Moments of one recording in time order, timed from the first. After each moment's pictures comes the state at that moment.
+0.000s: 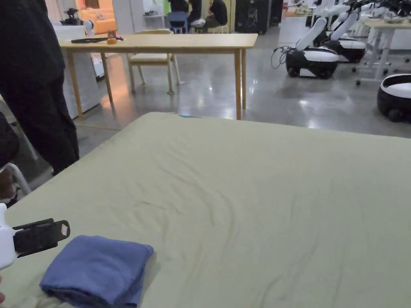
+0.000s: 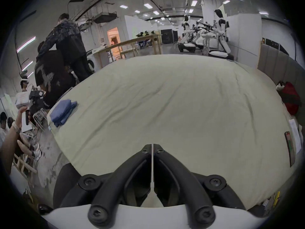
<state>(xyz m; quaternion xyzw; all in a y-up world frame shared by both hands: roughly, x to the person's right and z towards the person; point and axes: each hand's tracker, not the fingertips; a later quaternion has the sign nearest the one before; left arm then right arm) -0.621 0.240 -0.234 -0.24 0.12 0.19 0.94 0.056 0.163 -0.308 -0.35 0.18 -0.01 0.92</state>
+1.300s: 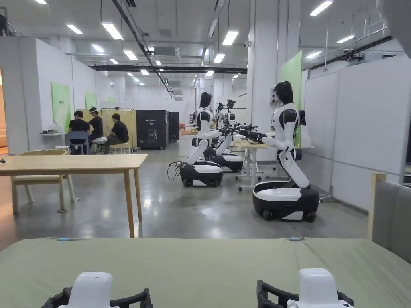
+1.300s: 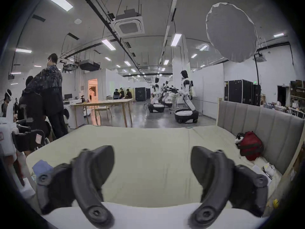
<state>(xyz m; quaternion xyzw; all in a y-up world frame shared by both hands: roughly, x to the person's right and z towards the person) -0.179 0.360 -0.305 -0.09 0.03 -0.03 1.00 0.148 0.355 -0.329 -0.08 0.04 0.00 1.00</state>
